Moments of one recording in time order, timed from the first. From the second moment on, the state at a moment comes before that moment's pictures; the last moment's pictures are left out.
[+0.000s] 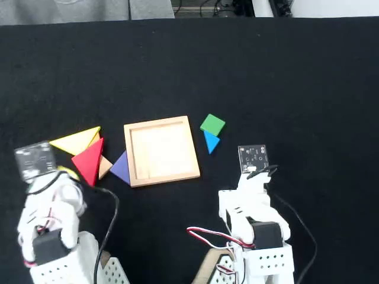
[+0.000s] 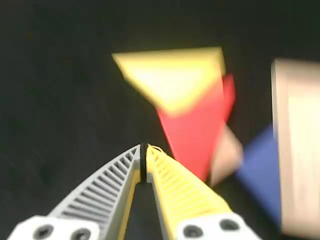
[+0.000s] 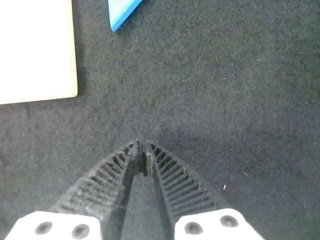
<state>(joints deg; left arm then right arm) -24.5 -104.1 84.7 66.2 -3.5 -4.9 -103.7 96.5 74.3 -4.2</state>
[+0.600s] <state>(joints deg) -24.4 -104.1 77.9 61.8 -28.2 -4.9 -103.7 96.5 74.3 -4.2</state>
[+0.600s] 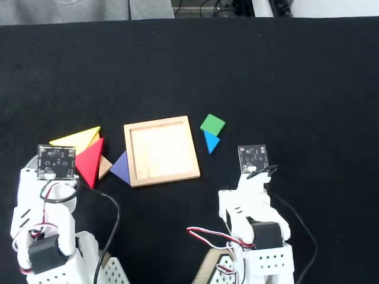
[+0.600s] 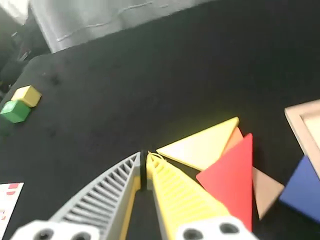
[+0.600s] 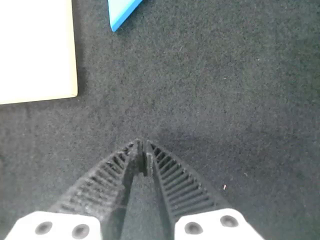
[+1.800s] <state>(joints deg) -26.0 -86.9 95.5 41.4 -17.5 -7.0 -103.7 96.5 73.2 -4.0</state>
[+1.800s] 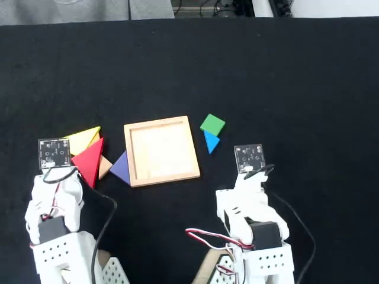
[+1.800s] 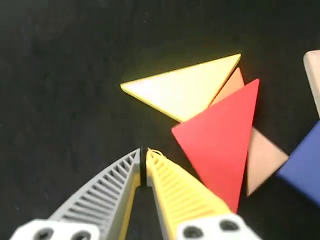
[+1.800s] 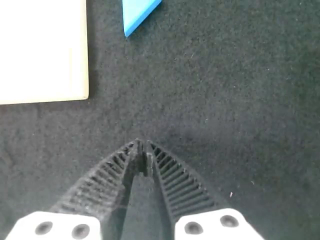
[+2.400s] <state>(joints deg) -21.8 -103.7 96.7 52.9 -17.3 -7.0 -103.7 96.5 60.7 -3.8</state>
